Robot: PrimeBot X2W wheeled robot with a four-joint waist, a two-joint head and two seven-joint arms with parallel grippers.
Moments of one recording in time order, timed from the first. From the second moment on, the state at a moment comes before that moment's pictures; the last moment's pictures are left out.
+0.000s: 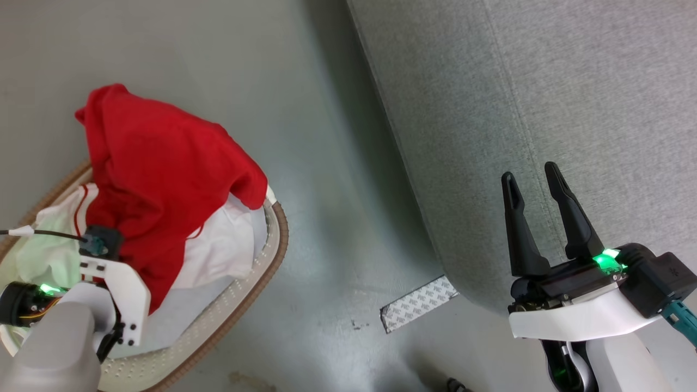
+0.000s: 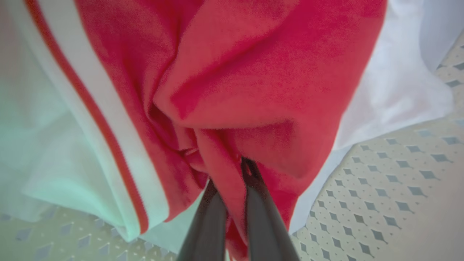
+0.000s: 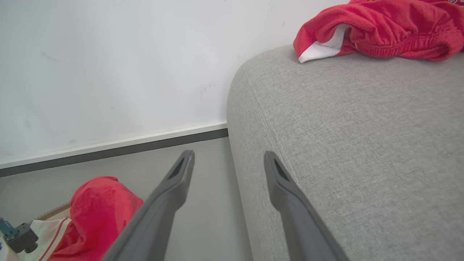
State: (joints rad) left arm -0.73 0.39 -0.37 1.11 -0.18 -0.13 0.13; right arm -0.32 -0.05 0.24 0.04 0.43 0.13 -0.26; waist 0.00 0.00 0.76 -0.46
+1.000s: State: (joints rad) left arm -0.47 0.20 -0.38 0.84 -0.37 -0.13 -0.14; right arm -0.16 -0.05 0.17 0.18 0.27 0.13 -0.26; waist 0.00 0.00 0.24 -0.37
